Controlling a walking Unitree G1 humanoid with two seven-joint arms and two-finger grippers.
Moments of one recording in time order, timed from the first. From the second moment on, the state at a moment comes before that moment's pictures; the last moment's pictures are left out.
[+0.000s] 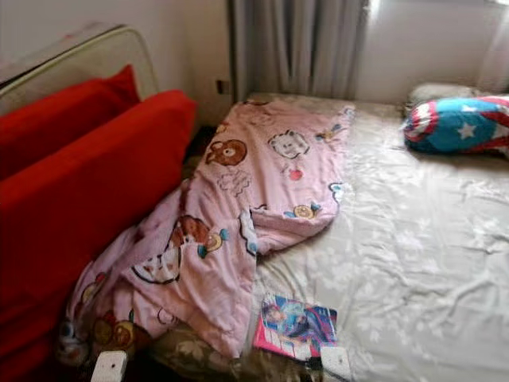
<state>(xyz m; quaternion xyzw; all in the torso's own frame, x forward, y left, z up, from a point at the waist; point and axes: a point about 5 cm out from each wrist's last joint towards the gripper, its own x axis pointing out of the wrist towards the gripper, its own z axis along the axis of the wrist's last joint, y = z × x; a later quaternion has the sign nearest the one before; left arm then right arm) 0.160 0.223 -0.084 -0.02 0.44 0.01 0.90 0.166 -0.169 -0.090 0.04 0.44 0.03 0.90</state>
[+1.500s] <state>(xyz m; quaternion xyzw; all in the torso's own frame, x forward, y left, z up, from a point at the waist) 0.302 0.200 0.022 -0.09 0.13 -0.01 0.99 0.266 -0.207 -0.008 0.05 0.16 -0.01 0.99</state>
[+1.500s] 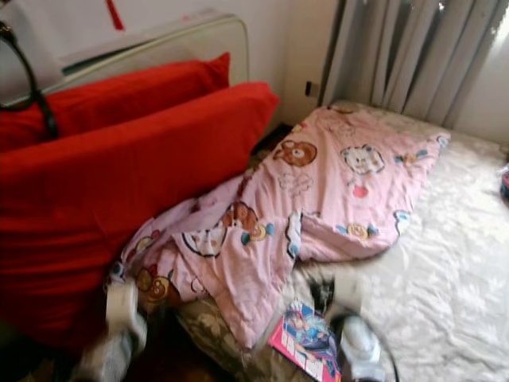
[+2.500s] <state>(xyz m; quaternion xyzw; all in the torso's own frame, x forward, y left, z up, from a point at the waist) 0.295 0.187 0.037 -0.04 0.04 -0.04 1.00 0.266 -0.189 0.004 0.06 0.08 0.00 0.99</state>
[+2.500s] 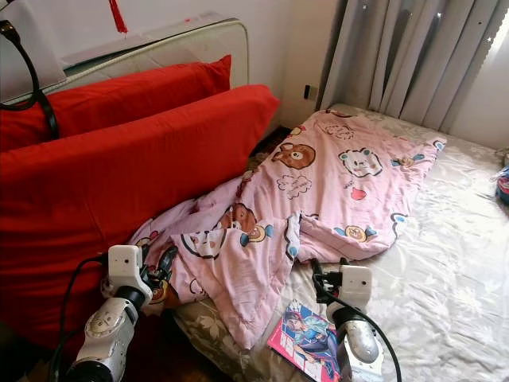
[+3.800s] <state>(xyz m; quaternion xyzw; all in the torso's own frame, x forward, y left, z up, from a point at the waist) 0.314 0.177 0.058 -0.03 0.02 -0.07 1.00 0.274 -0.176 0.006 0.05 0.10 0.02 0.99</state>
